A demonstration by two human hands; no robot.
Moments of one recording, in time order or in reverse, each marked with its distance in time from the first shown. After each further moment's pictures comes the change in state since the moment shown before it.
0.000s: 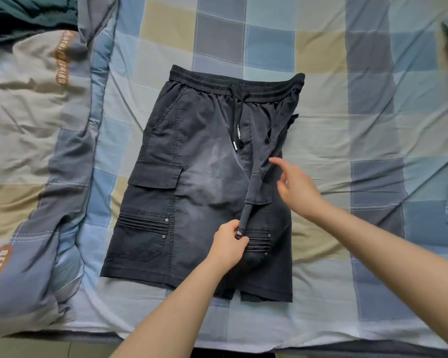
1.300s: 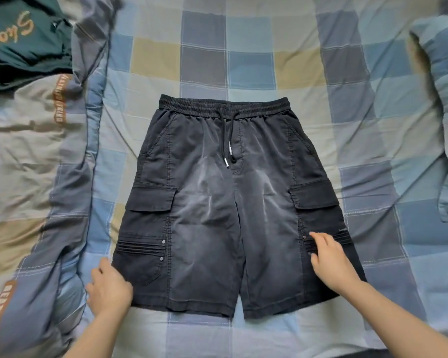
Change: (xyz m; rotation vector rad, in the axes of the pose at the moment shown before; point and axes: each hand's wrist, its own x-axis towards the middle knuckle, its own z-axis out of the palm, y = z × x) left_hand -0.033 -0.116 -0.154 0.569 0.609 -0.510; right_hand -0.107 0.112 0.036 -0.234 -0.145 0.323
